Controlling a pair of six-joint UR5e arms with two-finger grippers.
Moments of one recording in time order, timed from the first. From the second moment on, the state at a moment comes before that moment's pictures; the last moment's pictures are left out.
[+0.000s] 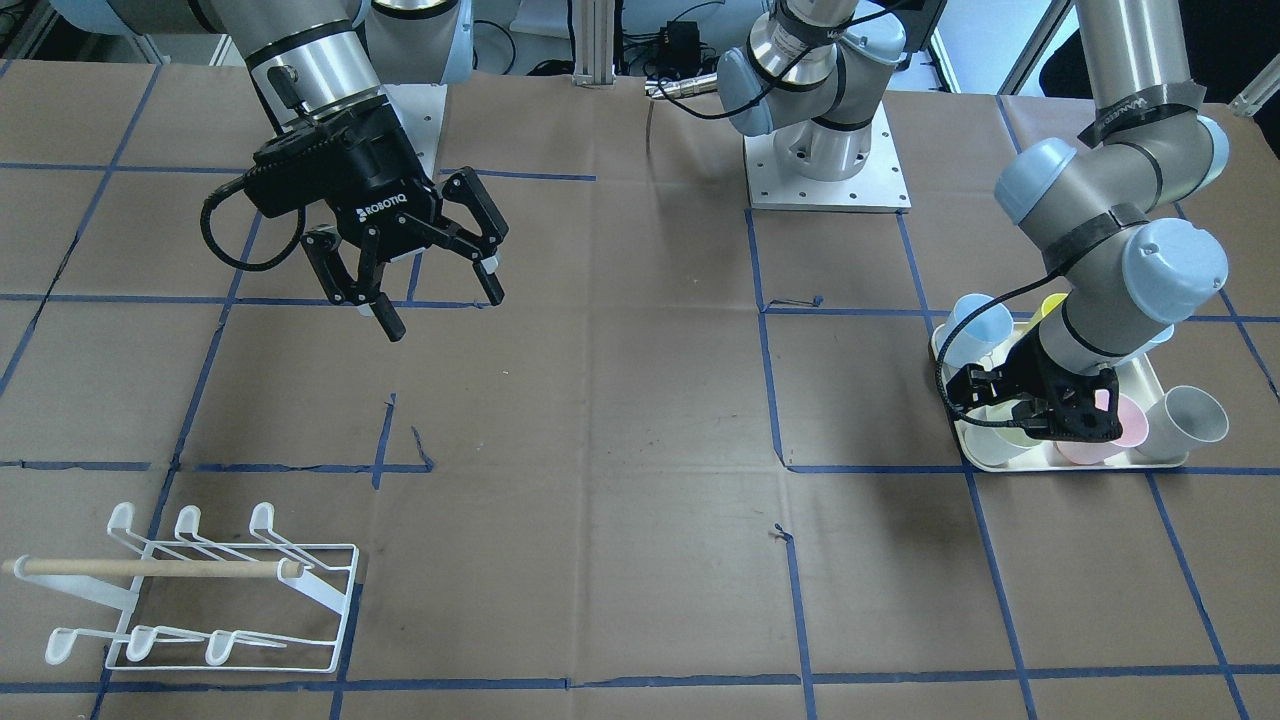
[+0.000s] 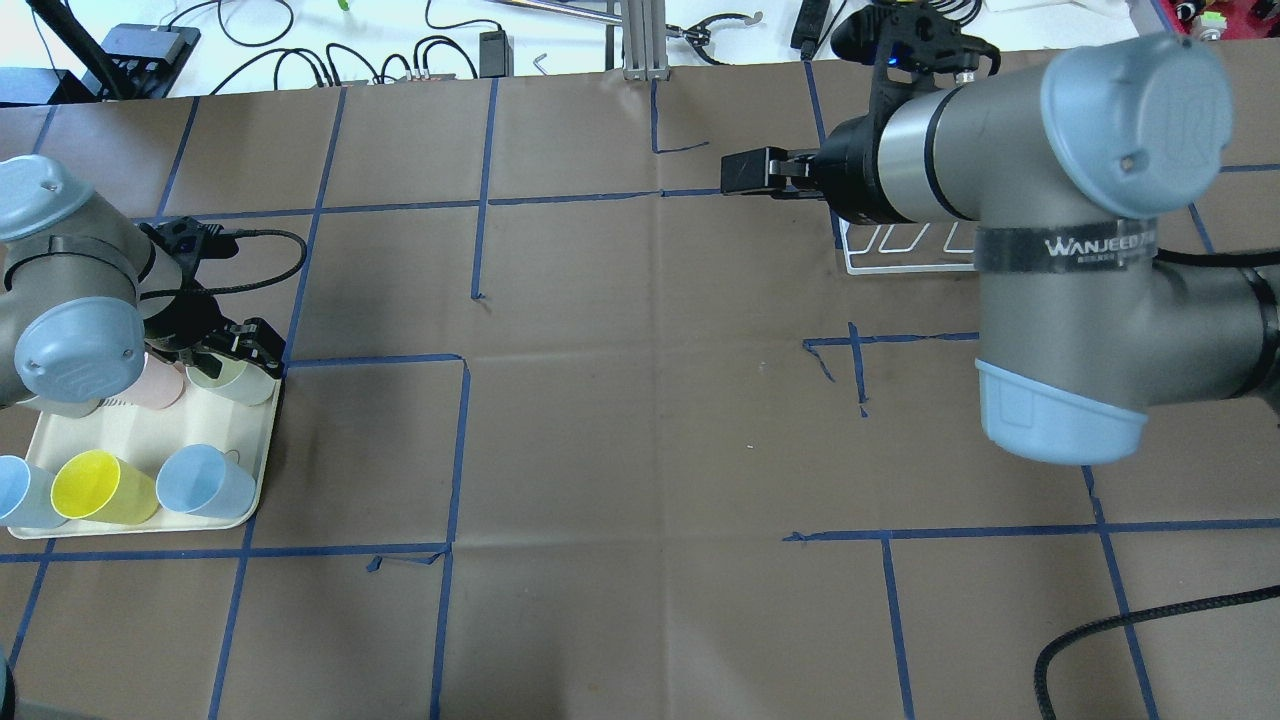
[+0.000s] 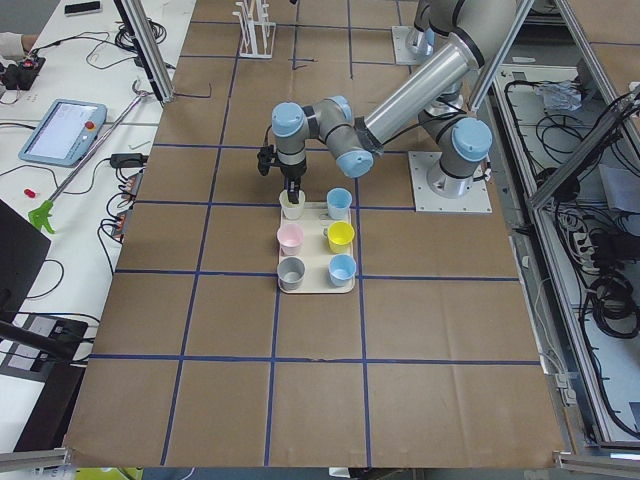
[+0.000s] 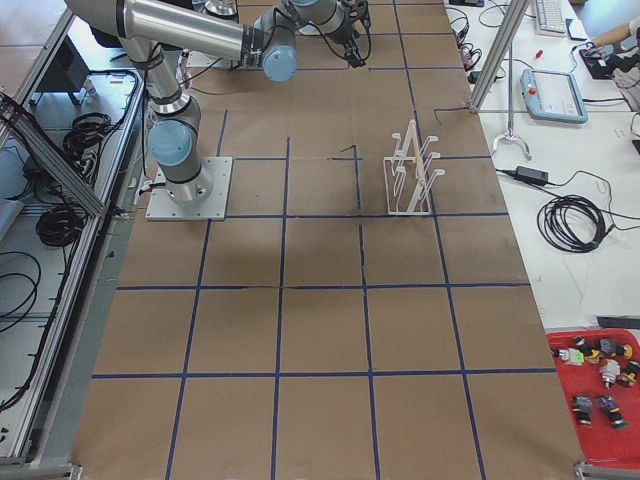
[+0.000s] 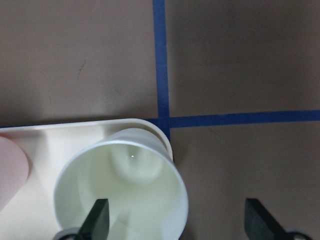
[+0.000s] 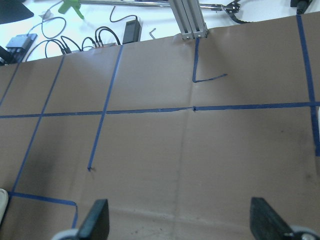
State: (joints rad) left arm -1.12 -1.82 -1.97 -0.95 1.58 0.51; right arm 1.64 -1.65 2.03 -2.64 -1.16 0.18
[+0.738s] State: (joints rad) left arm -1.12 -1.81 -1.93 -0.96 1.58 0.52; right arm 1.64 -1.64 2.18 -3.14 -1.04 0.87
